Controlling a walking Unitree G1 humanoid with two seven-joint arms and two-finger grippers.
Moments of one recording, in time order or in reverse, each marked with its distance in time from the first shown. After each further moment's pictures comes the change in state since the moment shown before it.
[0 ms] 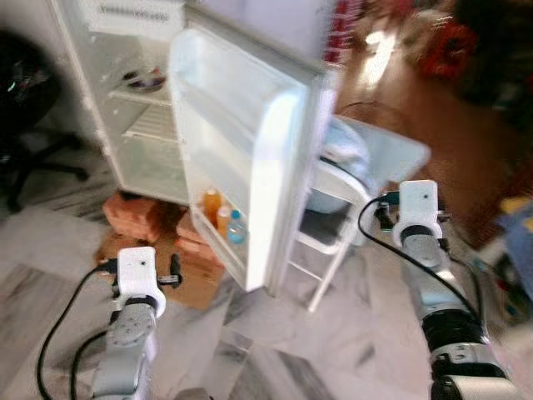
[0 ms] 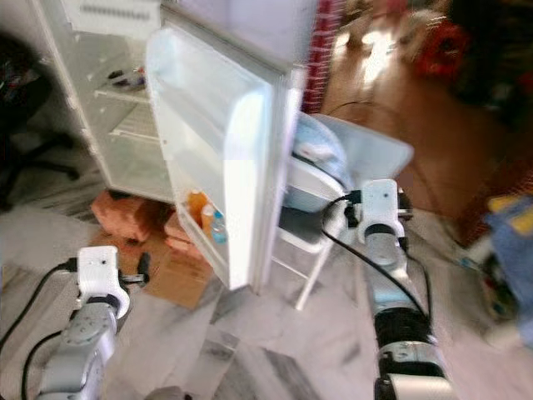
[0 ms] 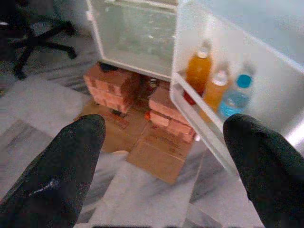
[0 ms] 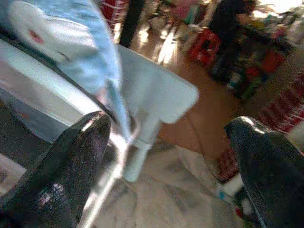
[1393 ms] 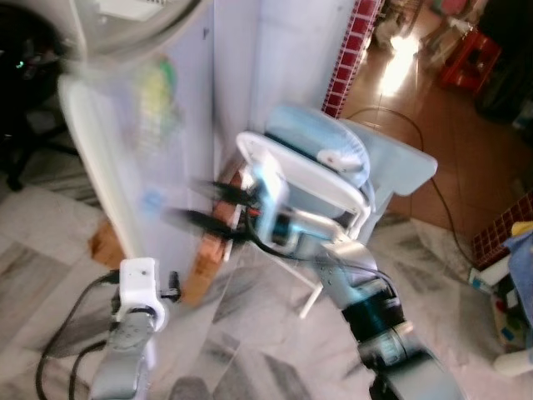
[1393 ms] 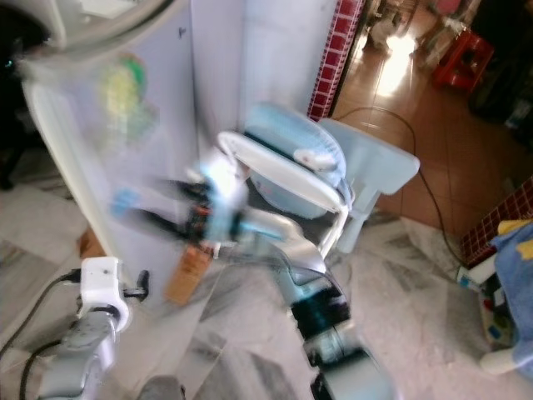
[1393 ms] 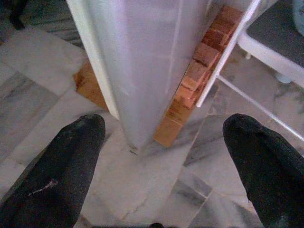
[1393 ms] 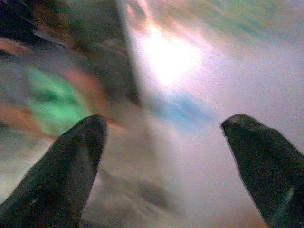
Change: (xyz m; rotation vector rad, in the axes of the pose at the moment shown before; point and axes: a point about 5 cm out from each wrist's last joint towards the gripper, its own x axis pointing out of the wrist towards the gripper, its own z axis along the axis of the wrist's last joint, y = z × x) left arm -0.005 -0.001 -0.020 0.010 0.165 0.003; right arm -0.061 0.168 0.063 0.252 -0.079 1.225
